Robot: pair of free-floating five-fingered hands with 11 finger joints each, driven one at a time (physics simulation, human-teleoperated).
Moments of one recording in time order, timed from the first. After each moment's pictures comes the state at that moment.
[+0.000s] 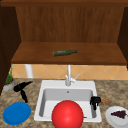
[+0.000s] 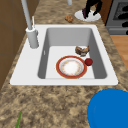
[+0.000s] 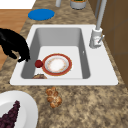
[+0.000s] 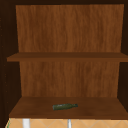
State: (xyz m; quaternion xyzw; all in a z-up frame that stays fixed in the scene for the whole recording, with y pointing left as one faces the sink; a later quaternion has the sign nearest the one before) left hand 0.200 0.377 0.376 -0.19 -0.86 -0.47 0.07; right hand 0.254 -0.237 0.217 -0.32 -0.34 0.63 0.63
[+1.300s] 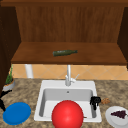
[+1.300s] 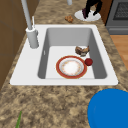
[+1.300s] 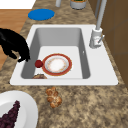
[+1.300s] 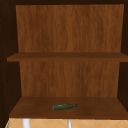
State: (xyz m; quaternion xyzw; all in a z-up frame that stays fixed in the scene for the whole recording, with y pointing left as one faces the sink) left hand 0.185 0.557 0.291 -0.20 -0.86 -0.47 0.08; right hand 0.254 -0.237 0.217 -0.32 -0.34 0.63 0.63
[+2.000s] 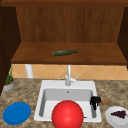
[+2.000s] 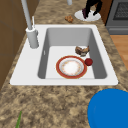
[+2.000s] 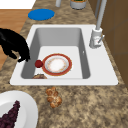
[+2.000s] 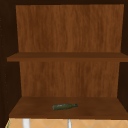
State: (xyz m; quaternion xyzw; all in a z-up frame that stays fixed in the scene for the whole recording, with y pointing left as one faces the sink) left hand 0.182 0.644 0.323 -0.20 -0.85 -0.48 0.09; right hand 0.254 -0.237 0.217 -0.32 -0.34 0.63 0.63
